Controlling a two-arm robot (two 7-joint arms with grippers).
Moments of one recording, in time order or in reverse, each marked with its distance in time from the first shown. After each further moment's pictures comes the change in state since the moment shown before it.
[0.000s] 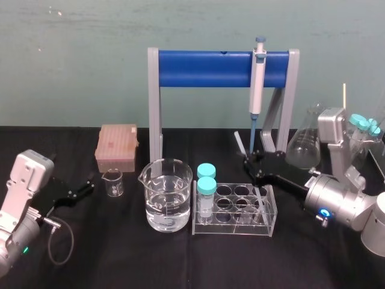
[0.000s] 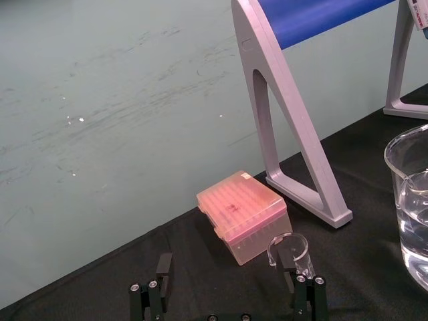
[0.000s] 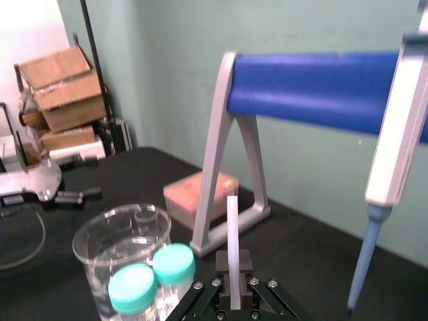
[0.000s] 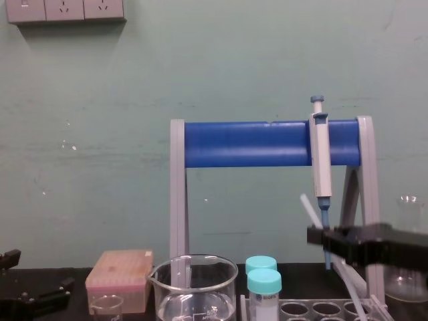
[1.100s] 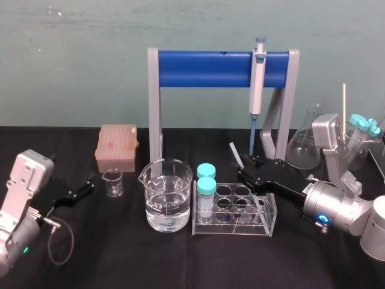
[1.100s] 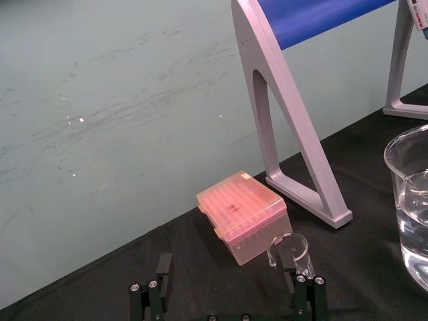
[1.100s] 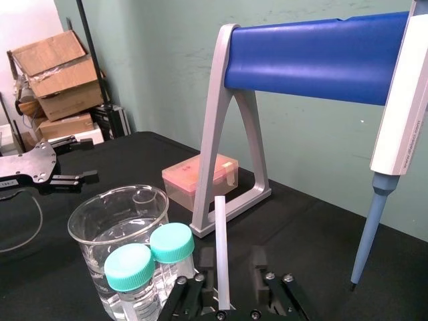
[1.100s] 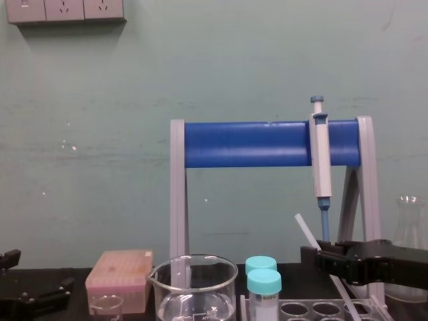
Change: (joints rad) left arm 0.000 0.000 0.000 0.000 0.000 0.000 0.000; right arm 0.002 0.001 -0.020 0.024 -0.007 0.030 -0.006
